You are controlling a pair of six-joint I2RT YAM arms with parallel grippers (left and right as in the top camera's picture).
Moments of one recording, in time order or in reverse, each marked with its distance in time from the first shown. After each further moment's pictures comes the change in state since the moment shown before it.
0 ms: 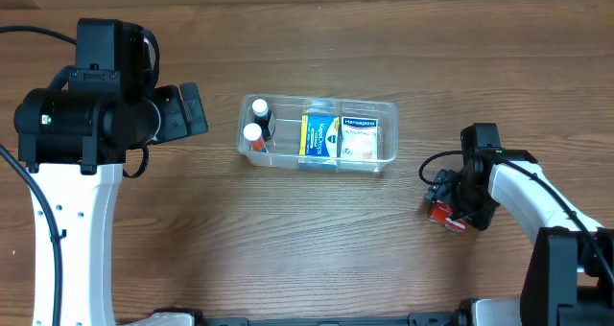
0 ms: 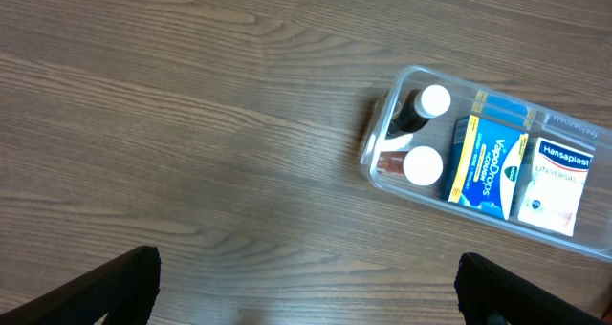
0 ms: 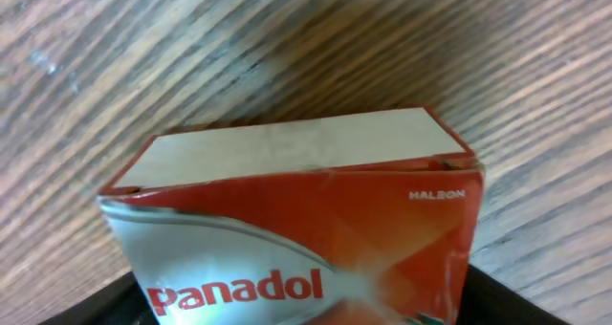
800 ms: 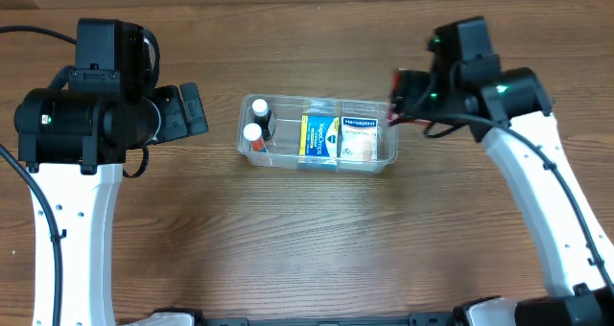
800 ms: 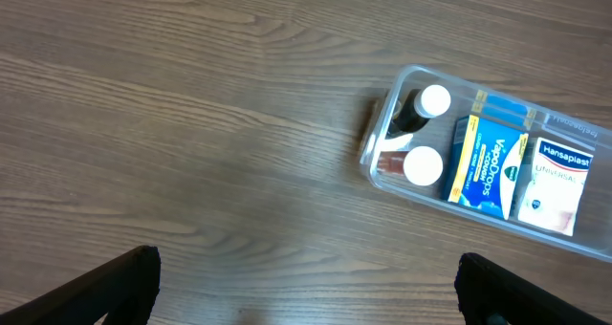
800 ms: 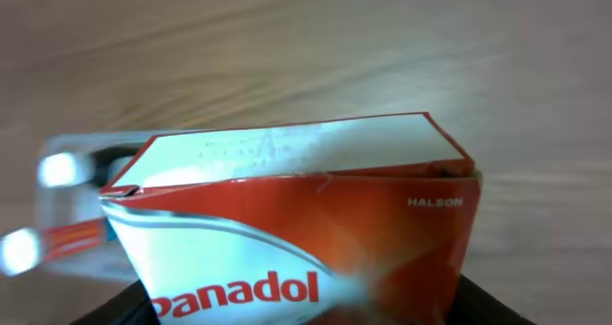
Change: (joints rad) left arm 0.000 0.000 0.000 0.000 0.000 0.000; right arm 0.312 -0.025 0.767 -0.249 -0.064 -0.109
